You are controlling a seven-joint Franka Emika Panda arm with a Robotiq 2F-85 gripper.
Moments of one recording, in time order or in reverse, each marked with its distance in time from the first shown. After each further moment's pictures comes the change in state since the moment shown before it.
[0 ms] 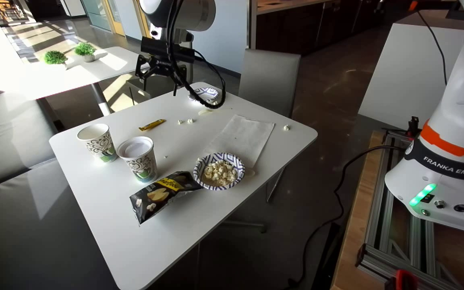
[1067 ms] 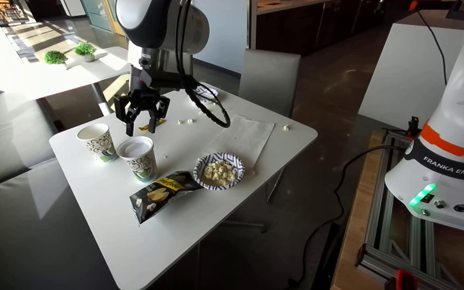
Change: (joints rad) arm -0.006 -0.064 0.241 -0.181 0.042 0.042 -0.521
